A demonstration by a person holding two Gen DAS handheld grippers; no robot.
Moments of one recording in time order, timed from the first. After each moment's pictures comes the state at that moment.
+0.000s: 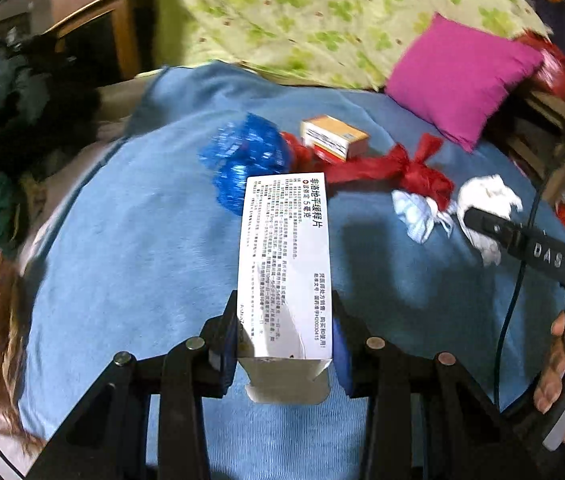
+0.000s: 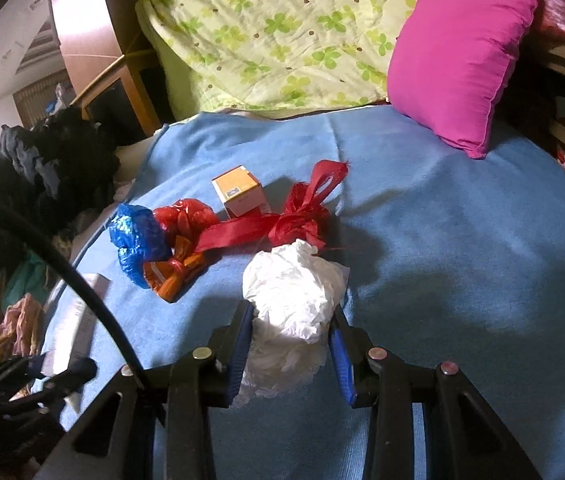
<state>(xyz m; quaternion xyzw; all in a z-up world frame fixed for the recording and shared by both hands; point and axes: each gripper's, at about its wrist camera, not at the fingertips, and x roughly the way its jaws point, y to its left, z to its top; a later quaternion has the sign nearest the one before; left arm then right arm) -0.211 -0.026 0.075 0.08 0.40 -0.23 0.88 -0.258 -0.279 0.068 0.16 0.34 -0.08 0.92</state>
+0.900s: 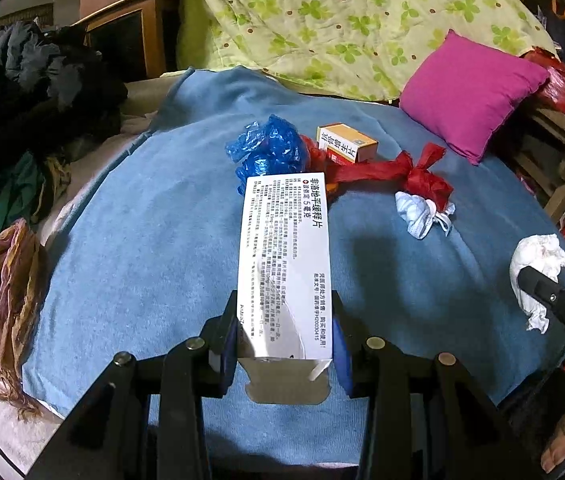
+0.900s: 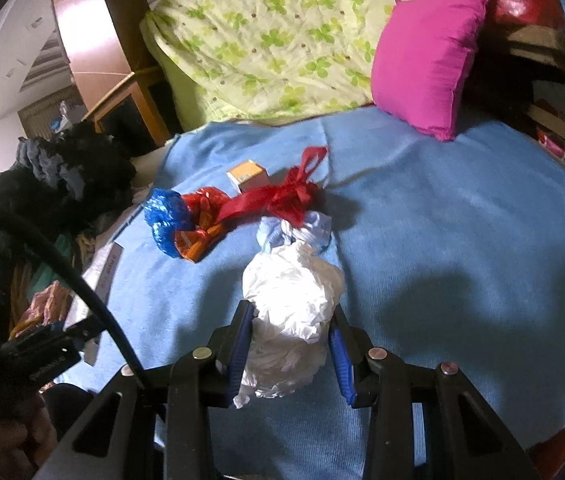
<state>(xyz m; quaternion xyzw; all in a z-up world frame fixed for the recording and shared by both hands) -0.239 -0.018 0.077 0.06 0.39 -0.20 0.90 -0.349 -0.266 0.075 0.19 0.31 -0.08 0.93</state>
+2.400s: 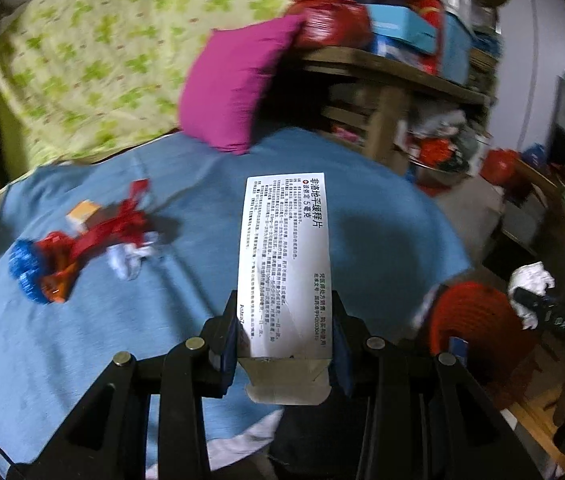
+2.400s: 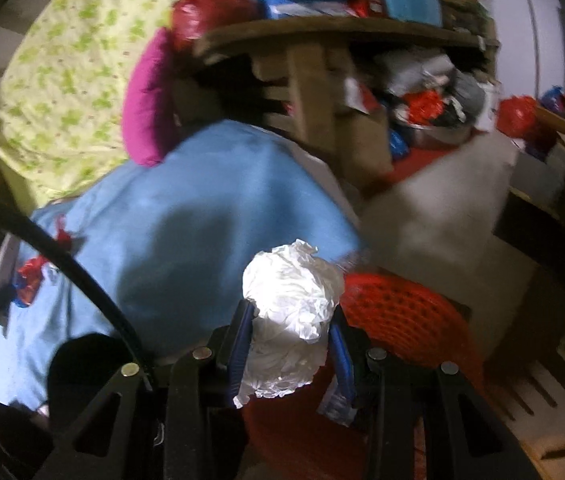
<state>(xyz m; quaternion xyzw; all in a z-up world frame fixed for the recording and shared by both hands) -0.402 -0.202 0.117 0.18 0.31 -0.46 0.81 -0.674 -0.425 0.054 0.28 0.30 -0.39 0.82</state>
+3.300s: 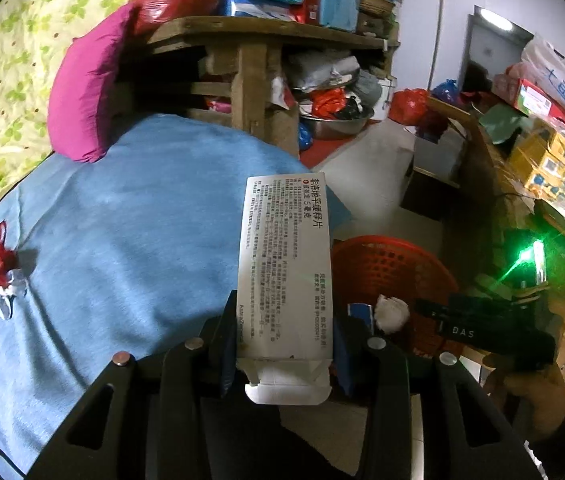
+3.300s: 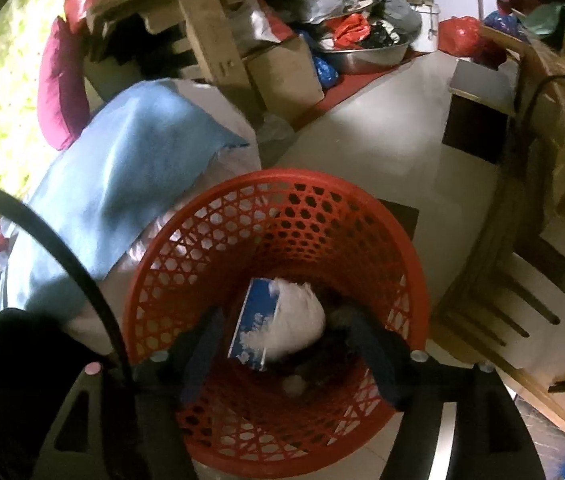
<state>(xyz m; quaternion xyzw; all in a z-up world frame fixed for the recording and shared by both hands) -0.511 -0.289 0.094 0.26 0.32 -0.59 0.70 -0.745 -0.435 -0.014 0.37 0.34 -0.44 0.75</state>
